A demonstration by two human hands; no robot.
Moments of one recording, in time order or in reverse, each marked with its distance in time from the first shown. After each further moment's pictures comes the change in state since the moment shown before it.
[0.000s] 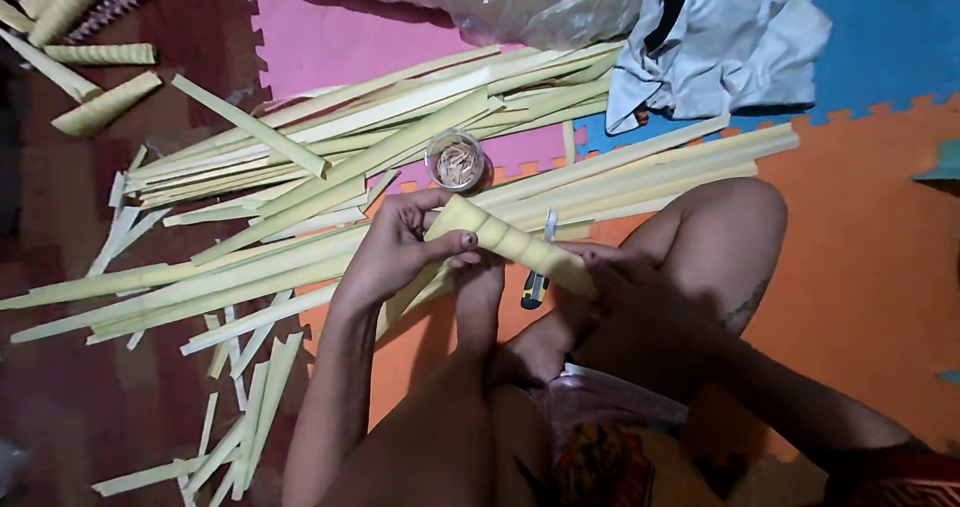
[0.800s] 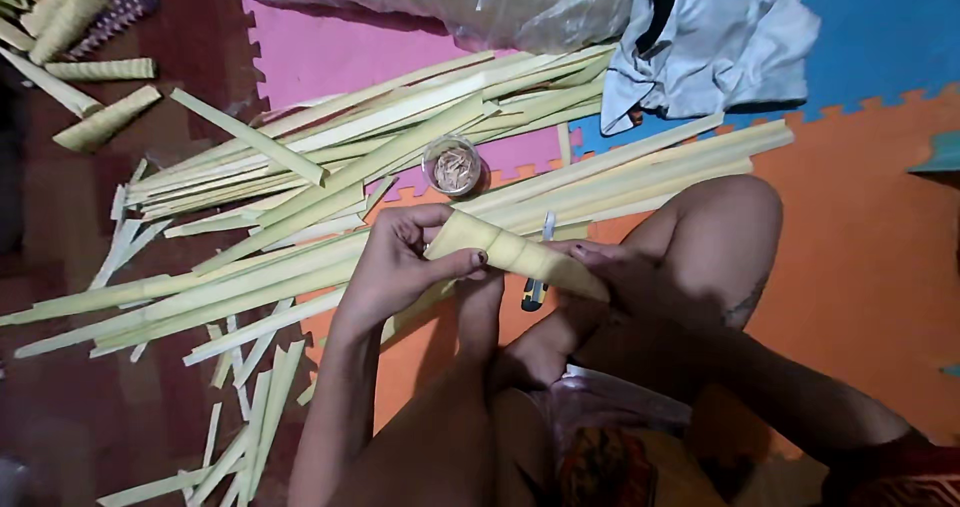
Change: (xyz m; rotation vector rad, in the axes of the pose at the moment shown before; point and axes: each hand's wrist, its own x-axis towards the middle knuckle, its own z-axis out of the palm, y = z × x) left_hand -0.010 0.008 0.008 0.057 -0.017 0.132; right_hand 0.005 -0.018 0.005 0.244 -0.098 0.007
